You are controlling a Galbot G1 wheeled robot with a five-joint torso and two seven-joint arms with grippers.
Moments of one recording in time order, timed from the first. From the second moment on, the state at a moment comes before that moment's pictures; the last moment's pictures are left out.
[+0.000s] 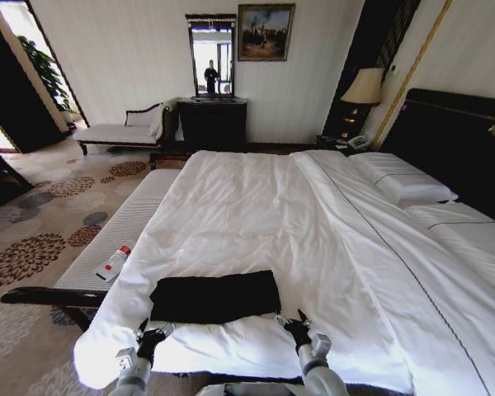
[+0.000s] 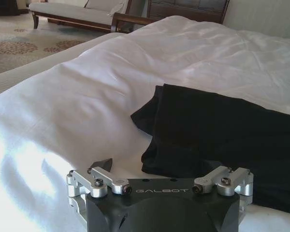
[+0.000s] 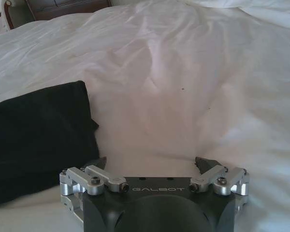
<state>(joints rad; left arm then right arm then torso) 1.79 -1.45 -0.71 -1.90 -0.36 0.11 0.00 -1.65 1.20 0.28 1.83 0.57 -0.01 0.37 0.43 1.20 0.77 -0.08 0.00</state>
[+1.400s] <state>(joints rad) 1.63 -1.38 -0.83 -2.46 -0.74 0.30 -0.15 -1.53 1.03 0.27 1.88 0.95 -0.09 0.18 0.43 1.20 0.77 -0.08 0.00</state>
